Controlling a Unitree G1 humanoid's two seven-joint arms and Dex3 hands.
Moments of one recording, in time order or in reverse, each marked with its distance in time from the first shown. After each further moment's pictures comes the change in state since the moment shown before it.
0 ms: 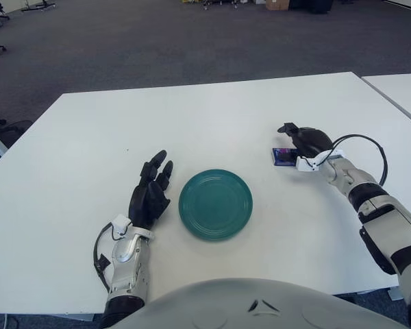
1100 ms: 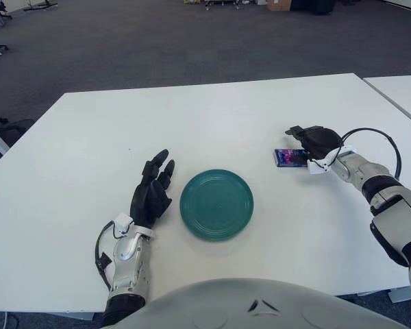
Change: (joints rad) left arm -0.005 -0.003 -0.006 -0.003 0.017 -0.005 0.000; right arm -0.069 -0.092 0.167 0.071 -0.063 -0.053 0.001
